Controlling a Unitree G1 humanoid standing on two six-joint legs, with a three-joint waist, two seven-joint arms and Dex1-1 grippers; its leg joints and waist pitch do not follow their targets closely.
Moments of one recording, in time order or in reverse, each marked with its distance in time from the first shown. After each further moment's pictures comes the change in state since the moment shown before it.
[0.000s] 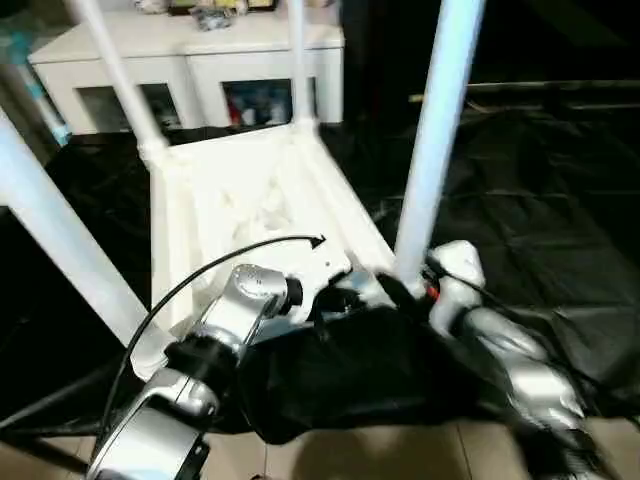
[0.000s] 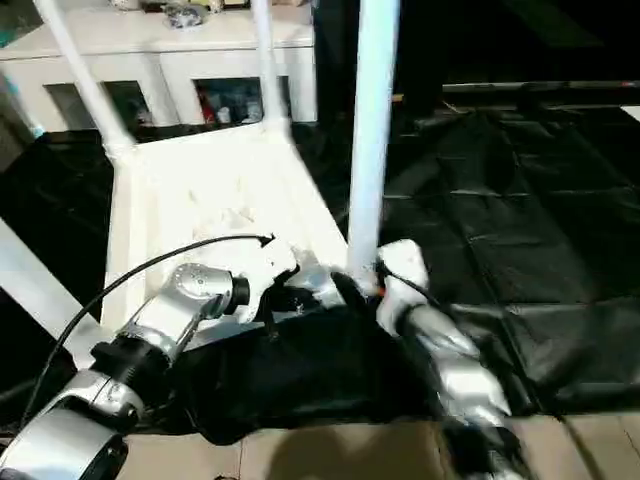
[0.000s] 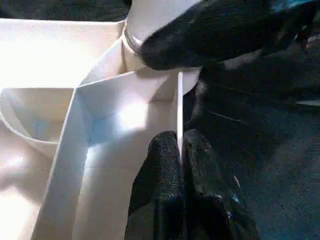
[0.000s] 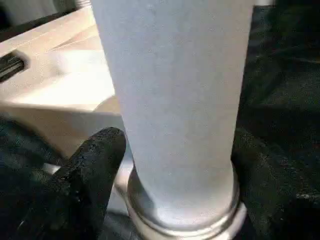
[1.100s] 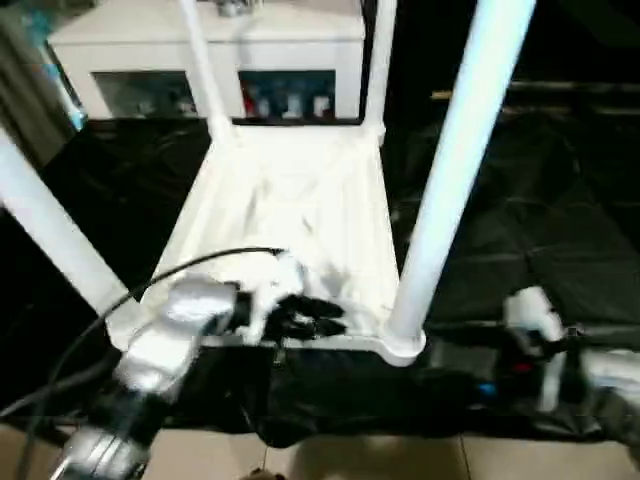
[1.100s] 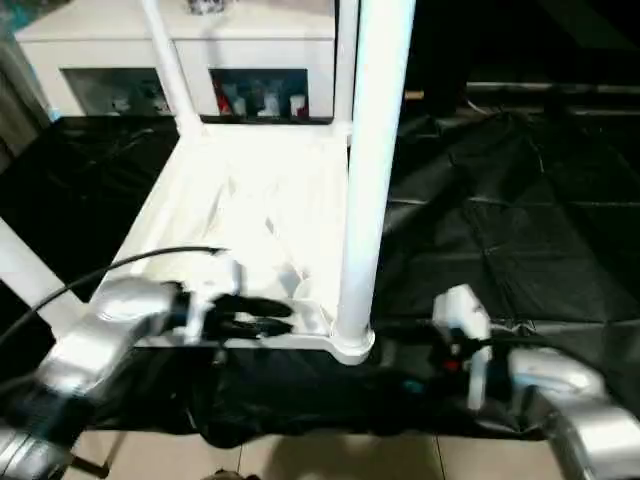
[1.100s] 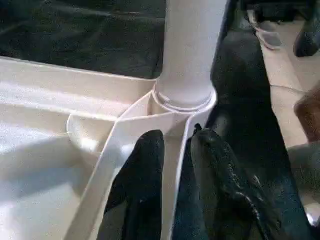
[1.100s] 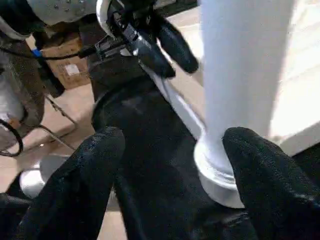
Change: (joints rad) left arm 0.306 0.206 0.123 -0.548 -0.195 0.100 -0.149; right arm 0.250 -0.387 -0.013 -0.426 0.303 0.235 0.504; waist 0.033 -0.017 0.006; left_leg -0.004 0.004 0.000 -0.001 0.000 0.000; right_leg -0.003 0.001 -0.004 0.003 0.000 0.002
